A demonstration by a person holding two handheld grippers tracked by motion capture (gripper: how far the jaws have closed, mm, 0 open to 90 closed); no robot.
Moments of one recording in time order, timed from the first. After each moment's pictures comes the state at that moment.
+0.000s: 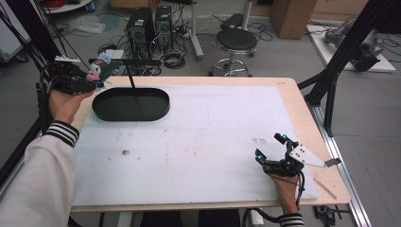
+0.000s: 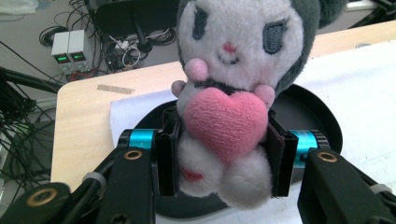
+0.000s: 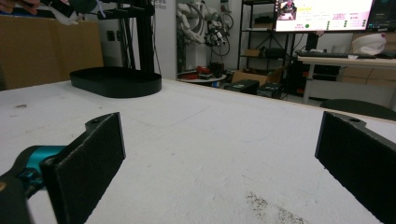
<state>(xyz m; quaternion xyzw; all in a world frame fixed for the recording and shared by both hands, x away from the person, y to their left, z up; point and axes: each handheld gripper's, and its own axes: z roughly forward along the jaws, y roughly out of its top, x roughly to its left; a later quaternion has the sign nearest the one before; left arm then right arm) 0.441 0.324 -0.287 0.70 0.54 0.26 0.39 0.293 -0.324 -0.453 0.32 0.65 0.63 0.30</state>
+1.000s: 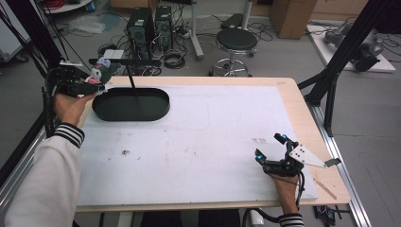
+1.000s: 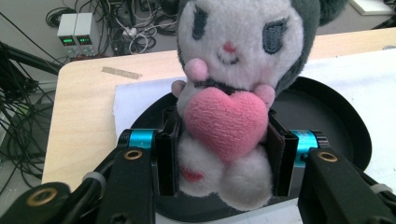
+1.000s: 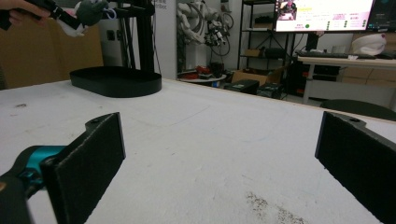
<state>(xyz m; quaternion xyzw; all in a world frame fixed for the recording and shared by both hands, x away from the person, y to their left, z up) 0.452 0.331 -0.313 0.69 0.57 0.26 0.37 0.292 -0.324 -0.453 0.32 0.65 0.62 0.30</state>
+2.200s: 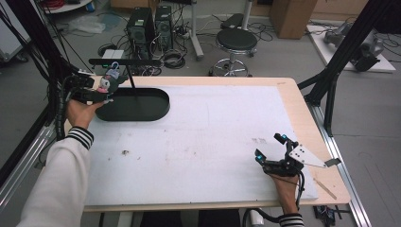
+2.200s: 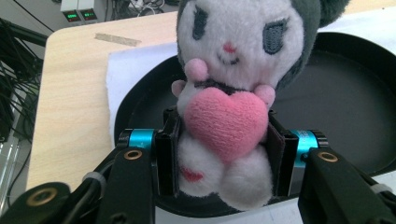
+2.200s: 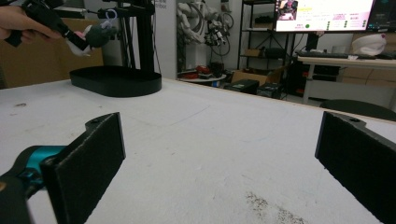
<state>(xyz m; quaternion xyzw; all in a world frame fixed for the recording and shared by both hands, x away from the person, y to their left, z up) 0.468 0.318 -0.353 0.71 0.58 0.25 0.31 0.292 -0.324 -0.453 0.32 0.65 0.62 0.30</state>
